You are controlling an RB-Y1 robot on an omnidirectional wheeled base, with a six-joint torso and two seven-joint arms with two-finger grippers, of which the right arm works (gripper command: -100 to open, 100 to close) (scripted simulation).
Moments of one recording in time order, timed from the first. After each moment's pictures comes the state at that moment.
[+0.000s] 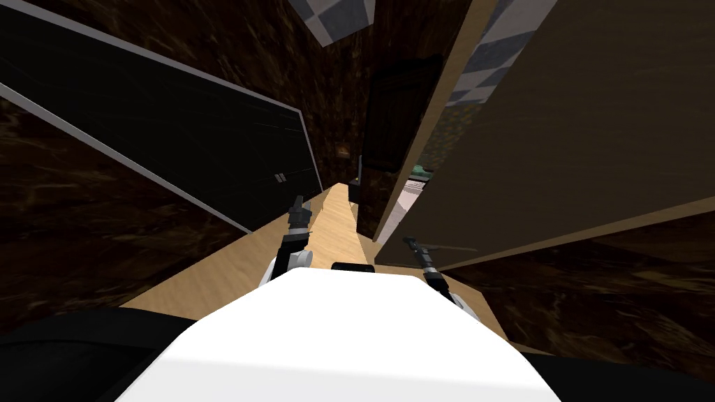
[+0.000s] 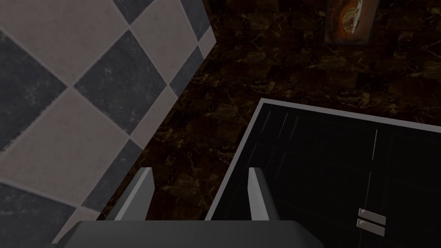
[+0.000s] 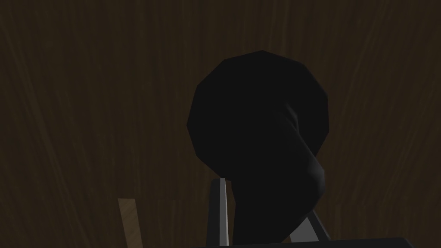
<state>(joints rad) 0.26 -0.52 -0.03 -0.87 -0.02 -0.96 -0.41</state>
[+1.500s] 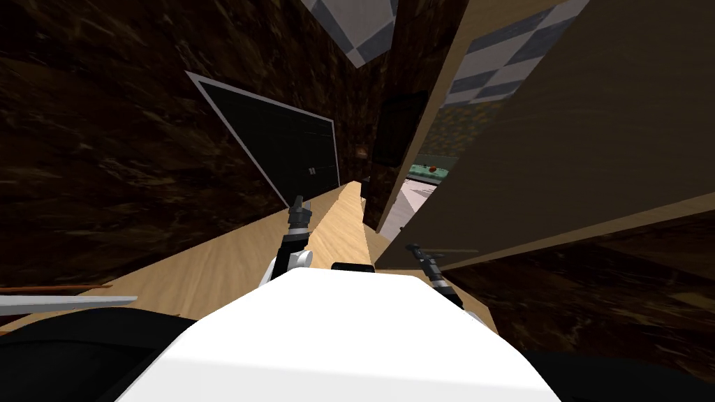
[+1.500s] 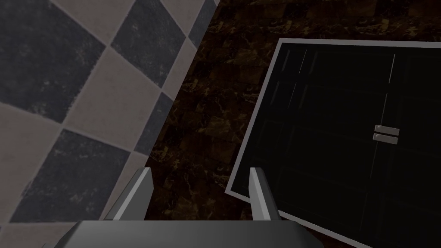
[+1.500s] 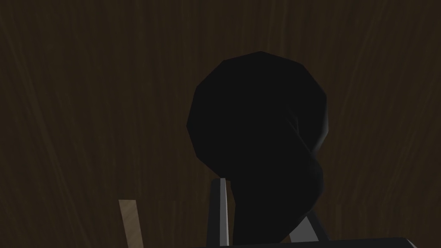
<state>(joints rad) 0.33 -0.57 0.00 -0.78 0.00 -1.14 -0.46</state>
